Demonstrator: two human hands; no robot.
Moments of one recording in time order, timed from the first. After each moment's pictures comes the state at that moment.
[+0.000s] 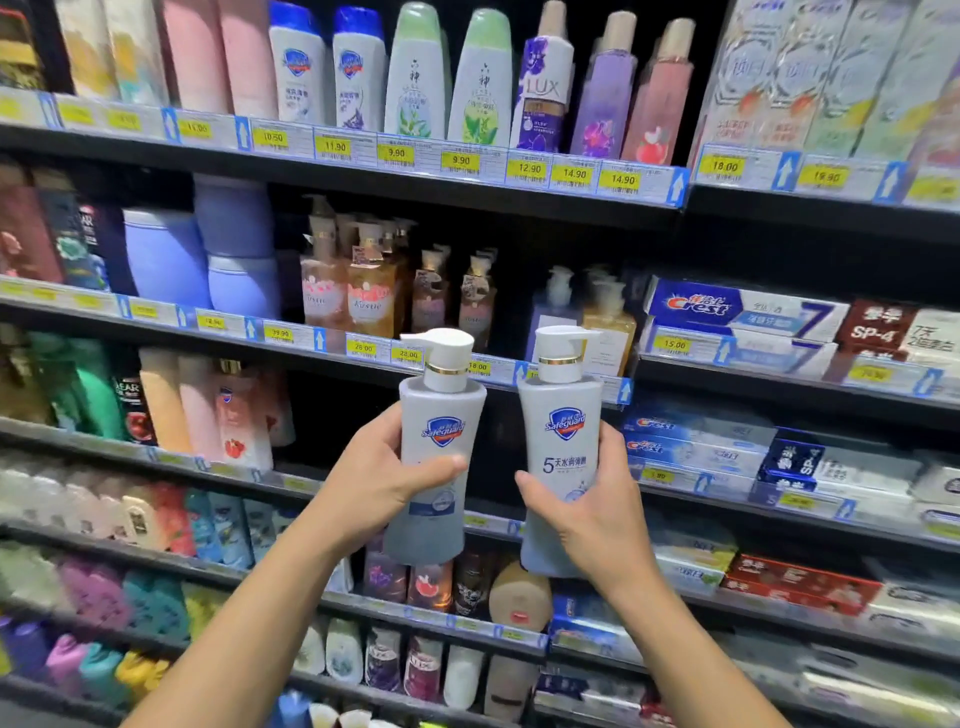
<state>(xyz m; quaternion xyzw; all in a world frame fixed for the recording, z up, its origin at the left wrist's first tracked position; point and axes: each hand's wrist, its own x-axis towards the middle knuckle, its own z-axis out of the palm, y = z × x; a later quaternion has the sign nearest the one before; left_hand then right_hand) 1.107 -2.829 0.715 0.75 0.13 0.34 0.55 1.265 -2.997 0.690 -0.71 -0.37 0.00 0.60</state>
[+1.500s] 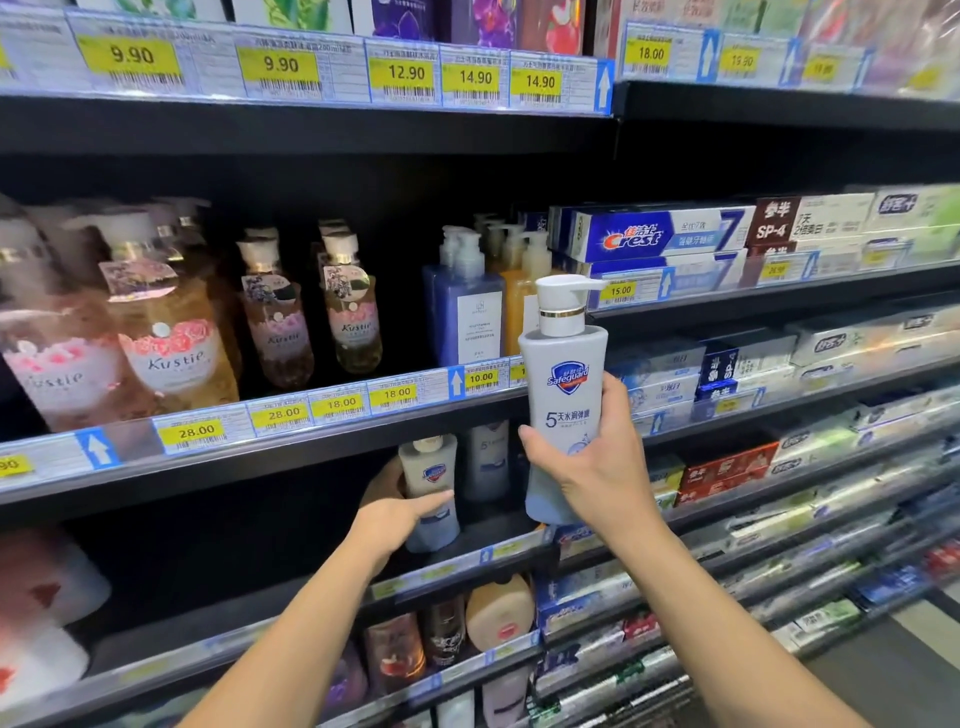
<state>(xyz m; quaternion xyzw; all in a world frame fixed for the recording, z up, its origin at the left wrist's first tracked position) 1.320 -2.693 0.576 0.78 0.18 0.10 0.59 1.326 -2.930 0.676 -0.74 -0.21 -0.14 0.62</state>
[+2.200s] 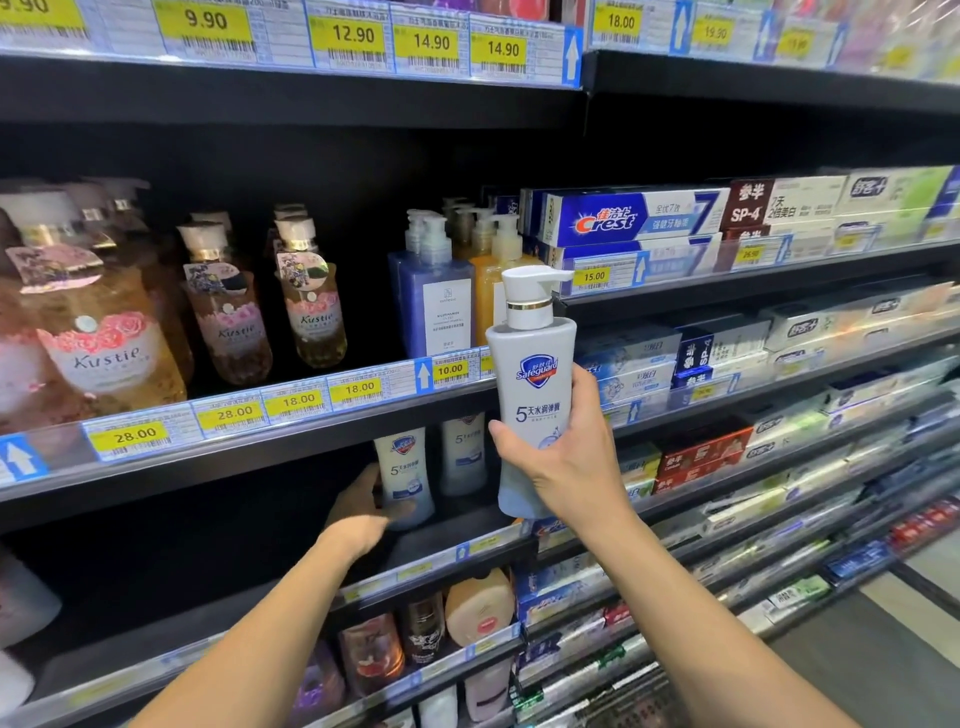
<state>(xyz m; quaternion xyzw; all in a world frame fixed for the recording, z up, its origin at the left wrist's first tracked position) 1.347 -2.676 0.546 0.87 0.18 0.04 0.46 1.334 -2.930 0.669 -0.74 -0.21 -0.15 0.62</state>
